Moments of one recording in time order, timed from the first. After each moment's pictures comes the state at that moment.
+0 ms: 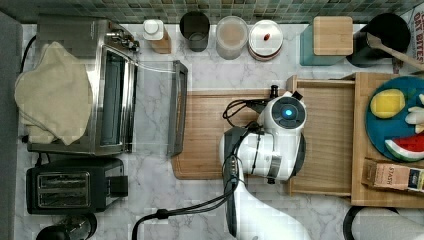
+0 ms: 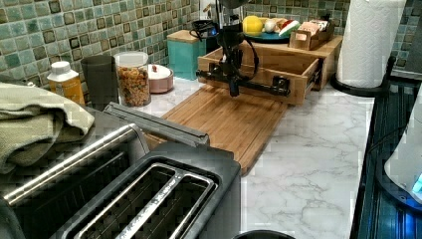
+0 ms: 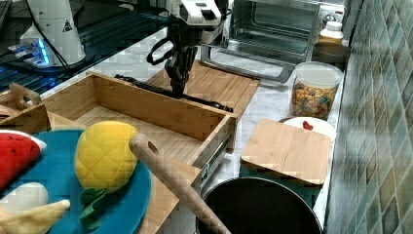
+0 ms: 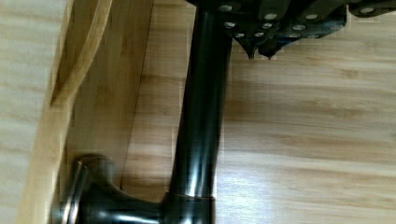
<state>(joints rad) -0.20 0.25 -0.03 -2.24 -0.05 0.82 -1.08</state>
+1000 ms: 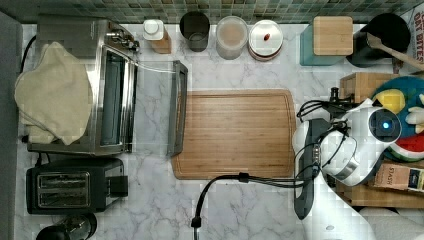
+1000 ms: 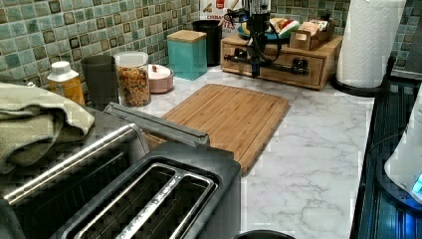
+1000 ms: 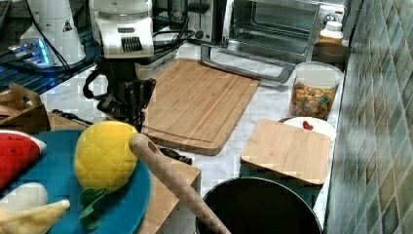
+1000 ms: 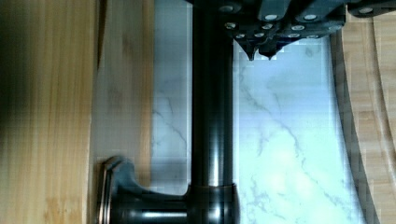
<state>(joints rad) -0.42 0.38 -0.12 -2.05 0.01 0.82 -1.28</state>
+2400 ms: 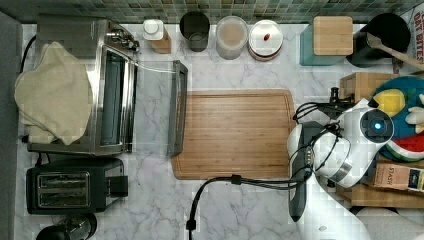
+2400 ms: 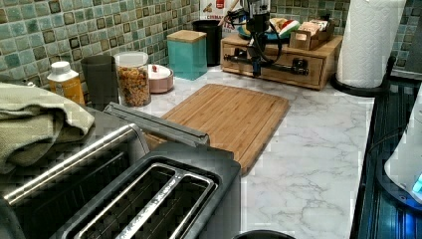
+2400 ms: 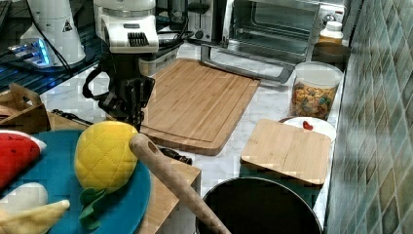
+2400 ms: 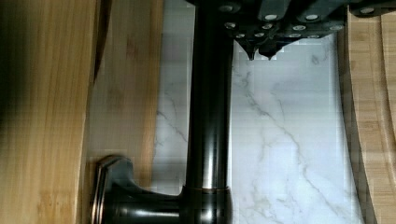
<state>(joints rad) -0.37 0.36 -0.16 -2.08 -0.03 0.87 -1.28</state>
